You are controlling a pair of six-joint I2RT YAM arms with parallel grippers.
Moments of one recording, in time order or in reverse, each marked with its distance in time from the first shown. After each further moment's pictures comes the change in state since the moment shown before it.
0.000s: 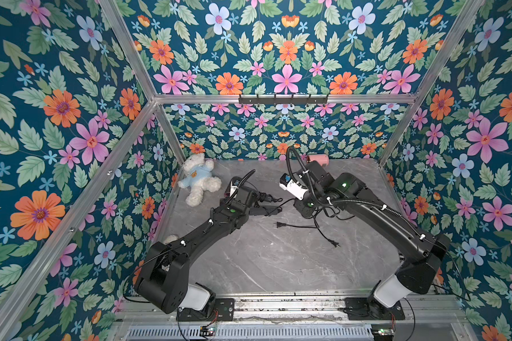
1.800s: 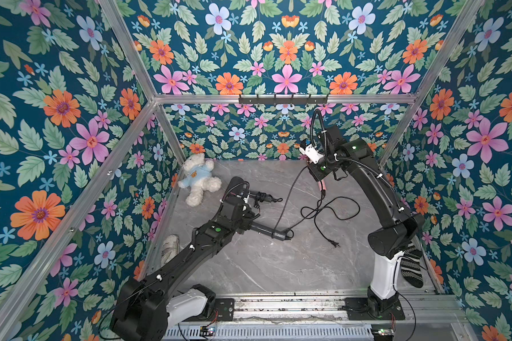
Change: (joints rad) left arm 0.037 -0.312 -0.201 0.106 0.503 0.312; right arm -0.307 0.346 0.506 -0.183 -0.071 -0.039
